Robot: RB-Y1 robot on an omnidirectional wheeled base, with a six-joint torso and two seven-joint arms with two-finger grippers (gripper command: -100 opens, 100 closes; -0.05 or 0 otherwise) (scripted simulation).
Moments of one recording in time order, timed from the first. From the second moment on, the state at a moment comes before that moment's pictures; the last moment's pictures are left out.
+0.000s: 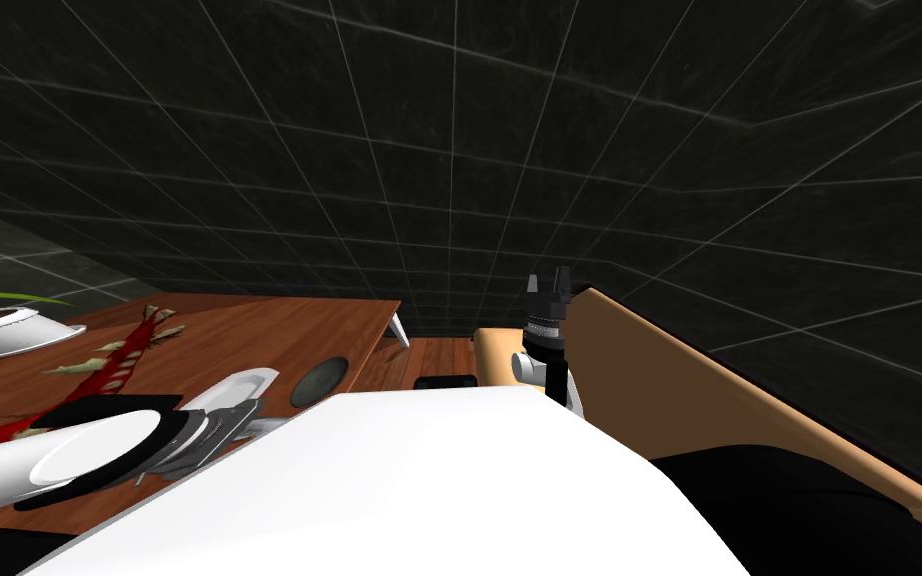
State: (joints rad) left arm 0.88 1.29 0.14 -1.66 1.35 0.81 -0.32; right arm 0.46 0.01 -0.01 -2.37 0.07 -0.49 -0.10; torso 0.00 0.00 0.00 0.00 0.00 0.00
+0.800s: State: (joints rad) left arm 0.95 1.42 0.26 -1.70 1.50 0.84 -0.30; right arm 0.46 0.01 -0.01 -2.37 0.07 -0.49 -0.10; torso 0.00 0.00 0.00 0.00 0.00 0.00
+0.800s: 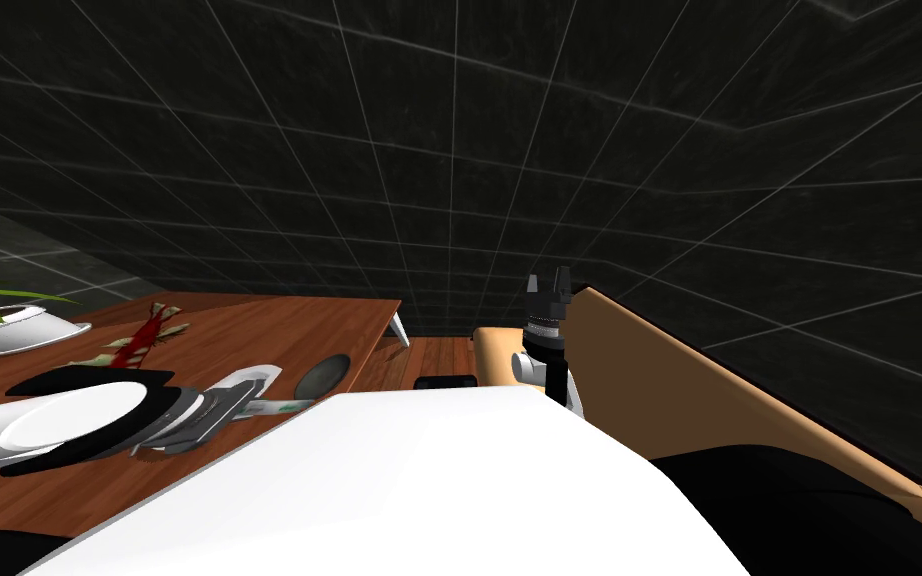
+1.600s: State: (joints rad) left arm 0.96 1.53 0.34 -1.78 1.61 0.90 -0.26; right arm 0.46 0.01 -0.01 -2.37 0.07 -0.49 -0.10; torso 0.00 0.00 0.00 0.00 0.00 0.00
